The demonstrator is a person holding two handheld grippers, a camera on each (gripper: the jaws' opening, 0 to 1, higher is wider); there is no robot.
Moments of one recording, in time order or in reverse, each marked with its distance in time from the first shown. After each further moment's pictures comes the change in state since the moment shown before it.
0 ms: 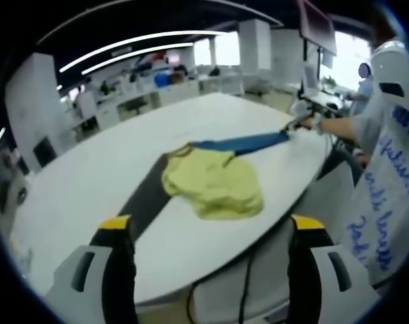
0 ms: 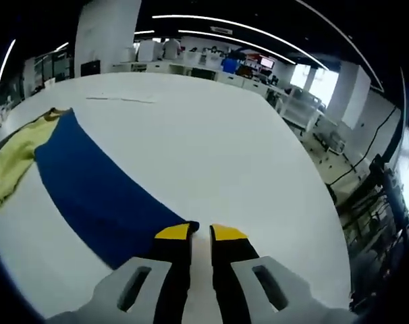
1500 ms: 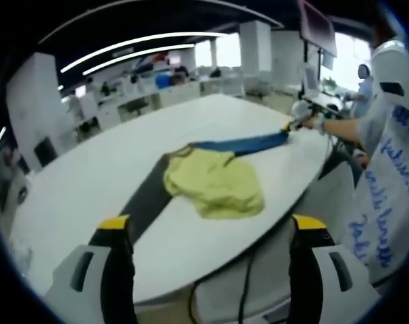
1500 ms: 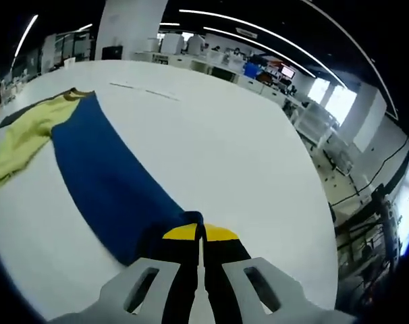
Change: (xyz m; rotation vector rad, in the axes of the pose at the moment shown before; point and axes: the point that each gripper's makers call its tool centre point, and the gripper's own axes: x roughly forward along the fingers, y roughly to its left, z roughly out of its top) left arm -0.004 0.005 -0.003 -0.005 -0.008 0.013; right arm -0.005 0.027 0.008 -0.130 0.017 0.052
